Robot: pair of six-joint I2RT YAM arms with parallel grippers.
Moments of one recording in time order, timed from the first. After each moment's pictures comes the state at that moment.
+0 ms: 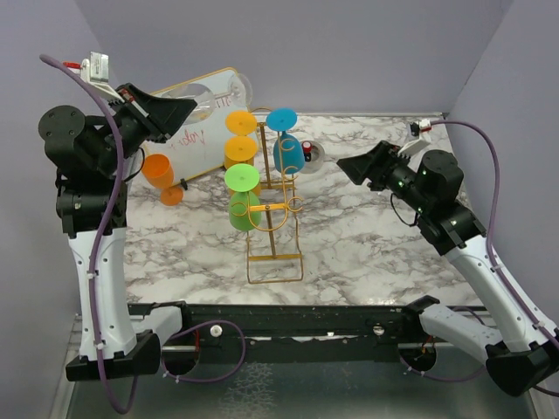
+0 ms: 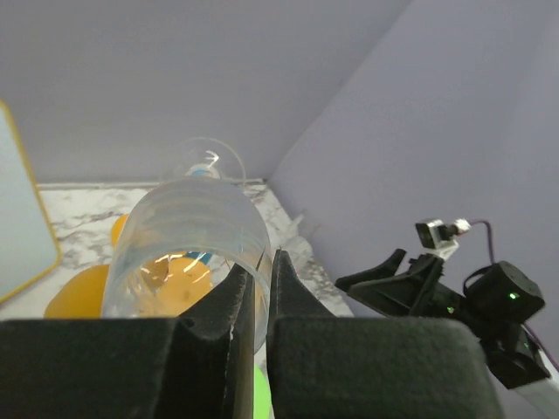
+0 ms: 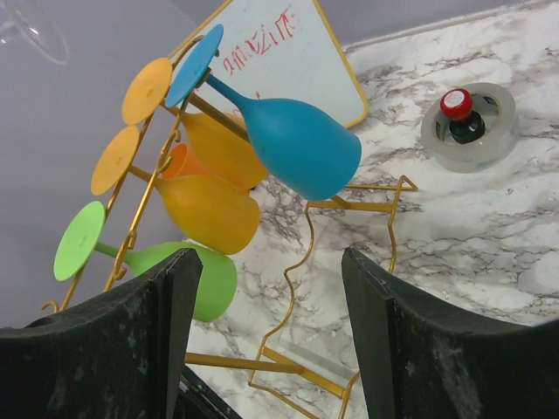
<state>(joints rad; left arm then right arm) 0.10 1.08 1.64 -0.41 0.68 -0.68 0.43 0.96 1.05 -0.21 -0.17 0.63</state>
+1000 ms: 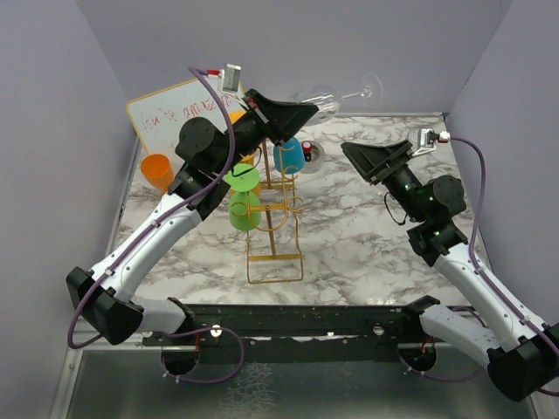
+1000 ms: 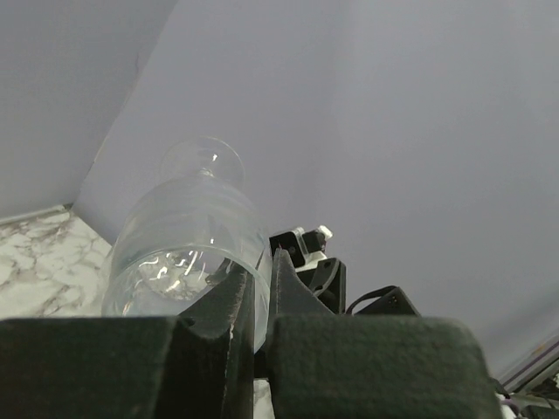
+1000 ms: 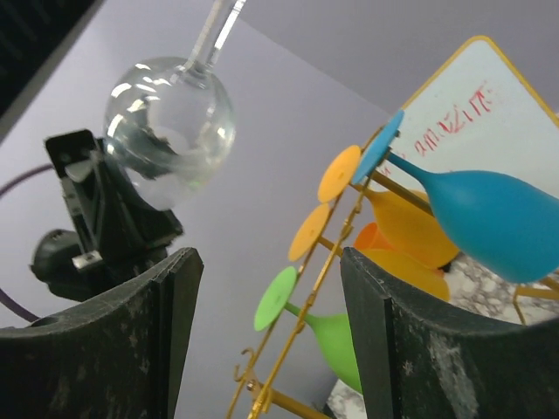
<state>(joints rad) -0.61 1.32 1.42 0.34 0.32 -0.83 0.43 0.93 0.79 0.45 -0.22 1.11</state>
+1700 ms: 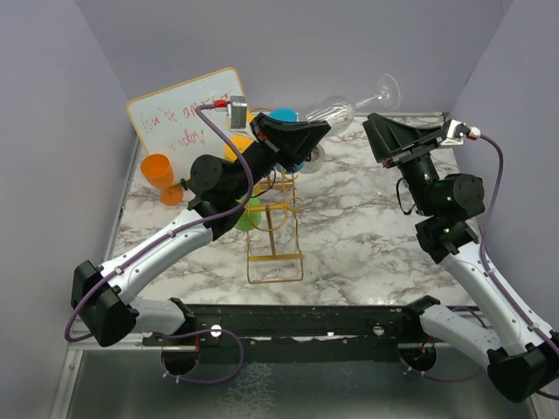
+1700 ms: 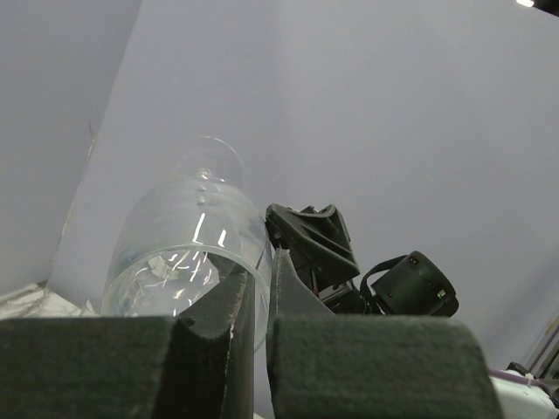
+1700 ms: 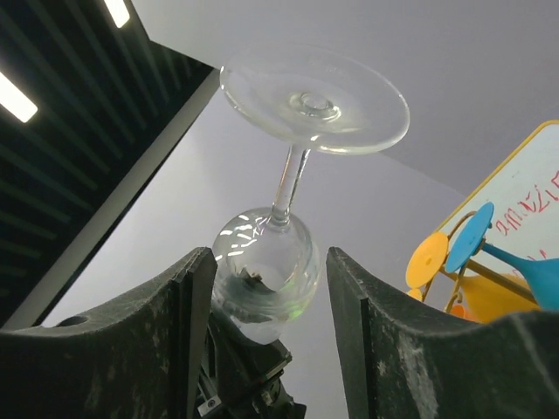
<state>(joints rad) -0.79 1.29 1.17 0.75 0.21 -0.68 0.43 0.92 0.90 0.53 -0.05 1.29</state>
